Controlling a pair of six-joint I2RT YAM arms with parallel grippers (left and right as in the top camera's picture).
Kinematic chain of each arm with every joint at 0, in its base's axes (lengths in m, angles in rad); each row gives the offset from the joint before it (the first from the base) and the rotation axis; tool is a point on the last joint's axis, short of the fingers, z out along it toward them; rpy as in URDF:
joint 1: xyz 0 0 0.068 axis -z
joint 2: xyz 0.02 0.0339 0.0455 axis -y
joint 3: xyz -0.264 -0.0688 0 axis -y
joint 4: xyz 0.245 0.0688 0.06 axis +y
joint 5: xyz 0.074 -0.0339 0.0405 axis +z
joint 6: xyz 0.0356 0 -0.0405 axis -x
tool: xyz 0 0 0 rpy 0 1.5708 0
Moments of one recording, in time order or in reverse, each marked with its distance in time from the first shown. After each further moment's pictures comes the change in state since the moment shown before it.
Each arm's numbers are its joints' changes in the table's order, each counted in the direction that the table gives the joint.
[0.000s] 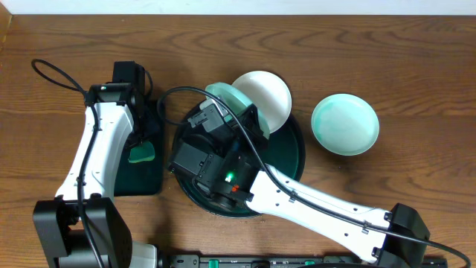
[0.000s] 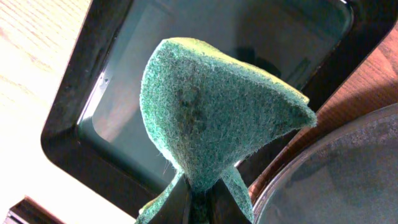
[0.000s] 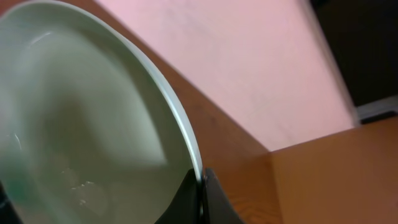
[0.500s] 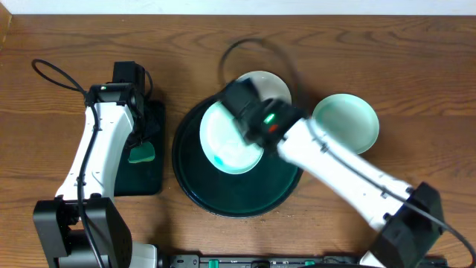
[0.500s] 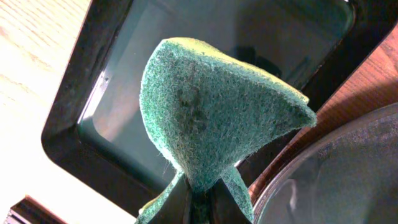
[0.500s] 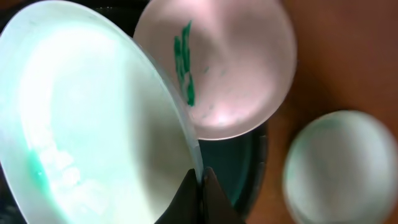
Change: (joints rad) left arm 0.000 0.000 0.000 0.003 0.000 0.000; right arm 0.384 0.000 0.000 0.006 0.945 -0.001
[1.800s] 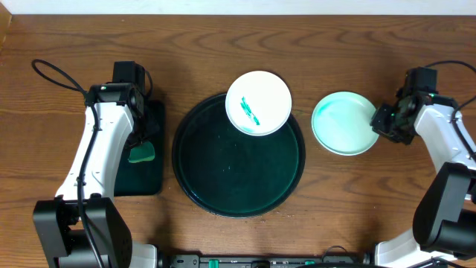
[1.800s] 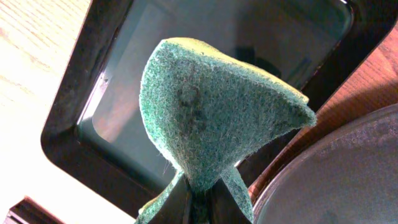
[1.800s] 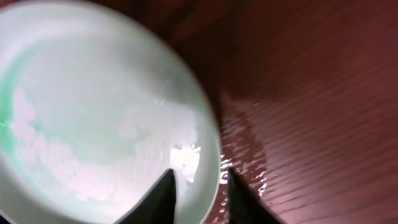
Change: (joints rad) left arm 0.000 0.000 0.000 -0.004 0.000 0.000; right arm 0.949 0.033 -0.425 -0.220 0.344 -0.054
